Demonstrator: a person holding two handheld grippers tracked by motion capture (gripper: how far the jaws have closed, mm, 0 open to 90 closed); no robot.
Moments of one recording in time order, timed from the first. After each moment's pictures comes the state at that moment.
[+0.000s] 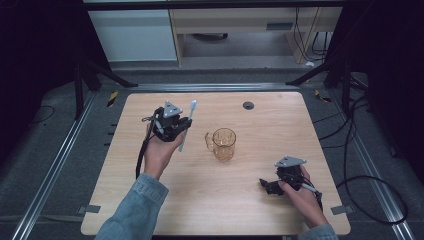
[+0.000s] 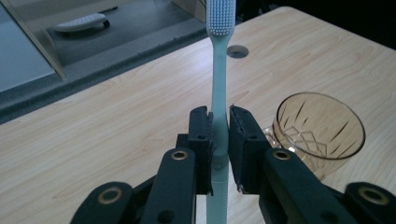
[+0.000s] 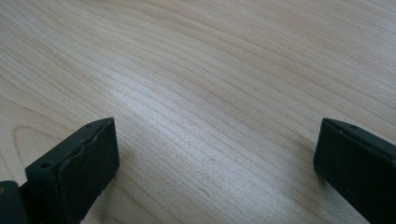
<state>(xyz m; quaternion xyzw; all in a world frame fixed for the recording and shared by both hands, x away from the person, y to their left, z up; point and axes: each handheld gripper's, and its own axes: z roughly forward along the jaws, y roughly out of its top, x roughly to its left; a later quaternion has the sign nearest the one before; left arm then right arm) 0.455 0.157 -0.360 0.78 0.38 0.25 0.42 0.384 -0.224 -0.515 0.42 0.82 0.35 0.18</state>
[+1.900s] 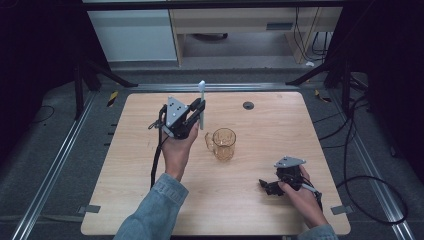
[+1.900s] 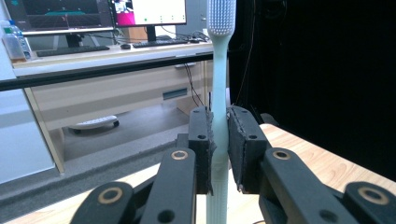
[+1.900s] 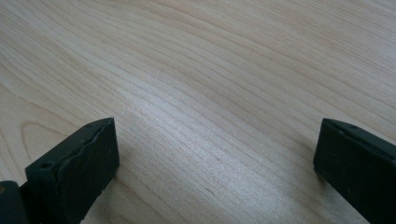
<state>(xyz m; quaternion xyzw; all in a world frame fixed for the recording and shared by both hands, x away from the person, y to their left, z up) 0.434 0.122 -0.337 0.66 0.33 0.34 0.58 0.384 -0.224 -0.515 0.41 0.82 0.35 0.18</state>
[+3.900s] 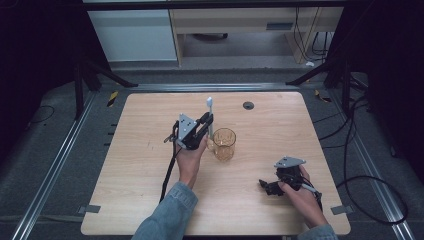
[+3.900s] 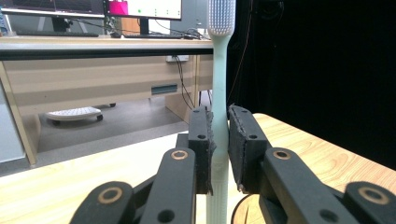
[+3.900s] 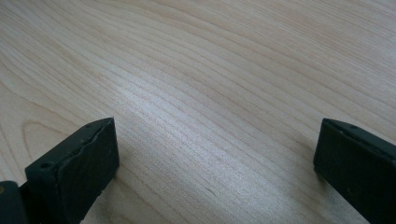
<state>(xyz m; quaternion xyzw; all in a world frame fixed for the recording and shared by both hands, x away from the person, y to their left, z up) 0.458 0.105 -0.424 0.64 0.34 0.31 0.61 0.384 -0.224 -0.515 0.41 0.82 0.35 0.18</state>
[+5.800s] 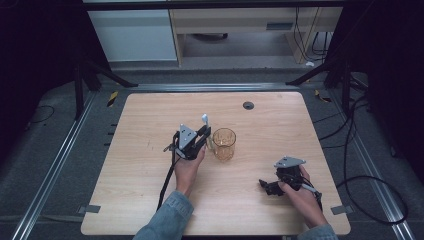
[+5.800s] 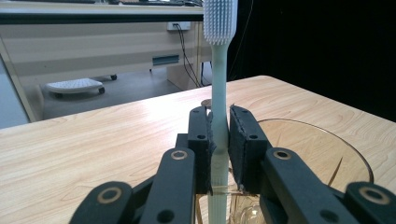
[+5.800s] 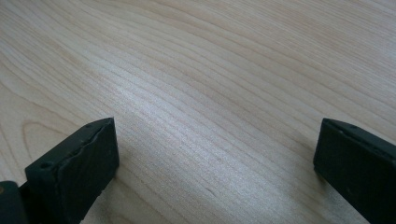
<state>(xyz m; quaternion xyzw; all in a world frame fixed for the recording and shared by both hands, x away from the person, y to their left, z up) 0.449 0.113 -0.460 0.67 0.36 0.30 0.57 0.384 -0.224 -0.515 0.41 0.82 0.35 0.18</state>
